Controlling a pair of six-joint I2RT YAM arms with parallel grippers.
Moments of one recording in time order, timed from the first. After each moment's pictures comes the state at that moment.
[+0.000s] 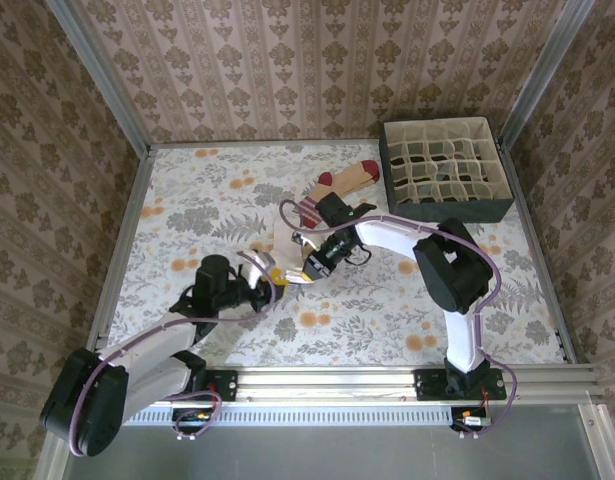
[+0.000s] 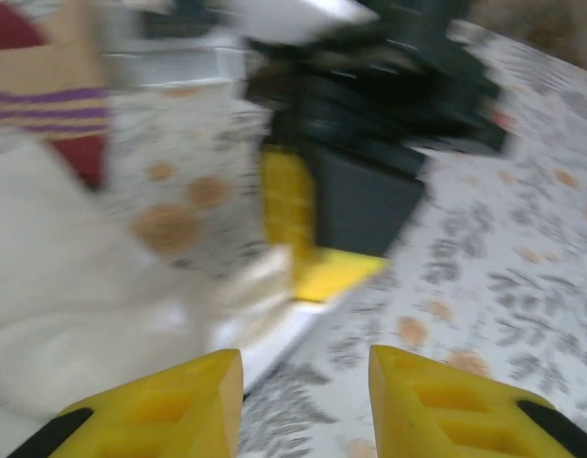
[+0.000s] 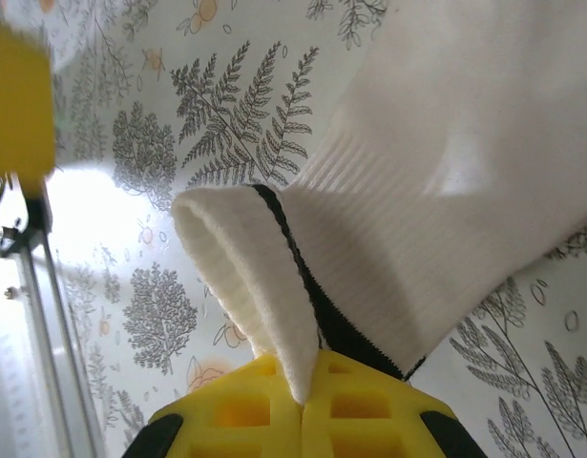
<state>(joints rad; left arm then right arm) -0.55 1.00 0.25 0.30 0.54 0.10 0.62 1.99 1.38 -0.66 -0.68 -0.21</state>
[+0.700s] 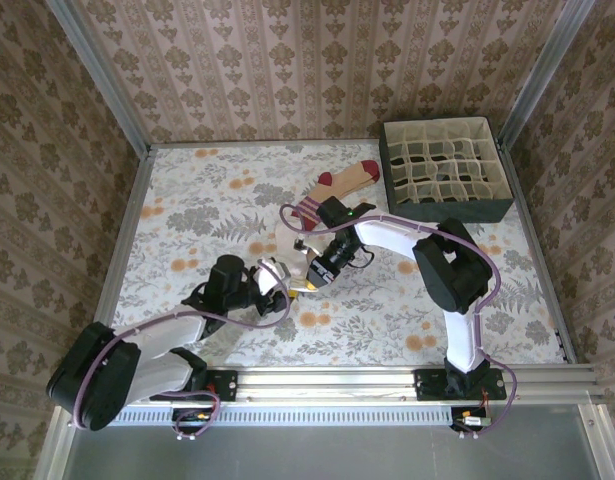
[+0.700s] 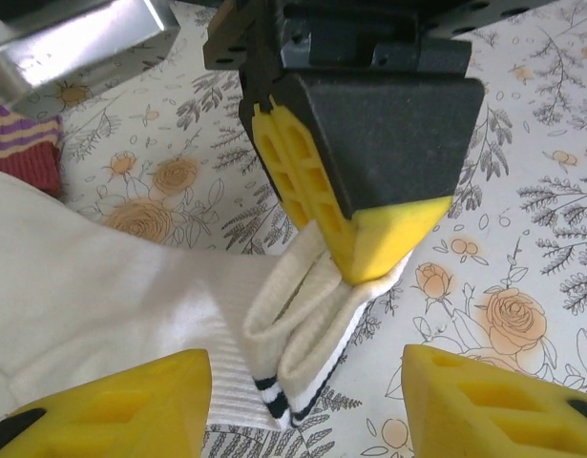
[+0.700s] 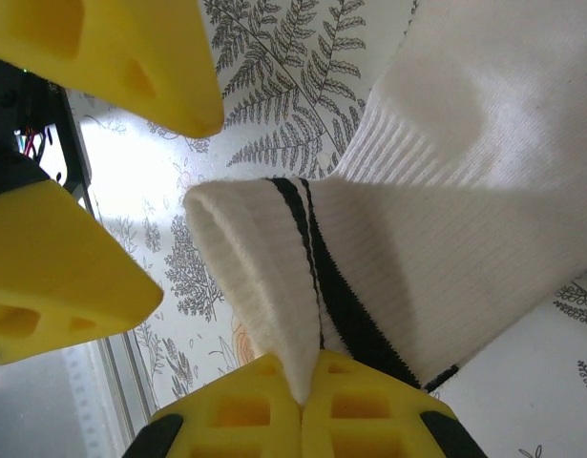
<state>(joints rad) -0.61 1.14 0.27 0.33 0.48 0.31 0.63 1.99 1.38 -0.79 -0.72 -0.24</state>
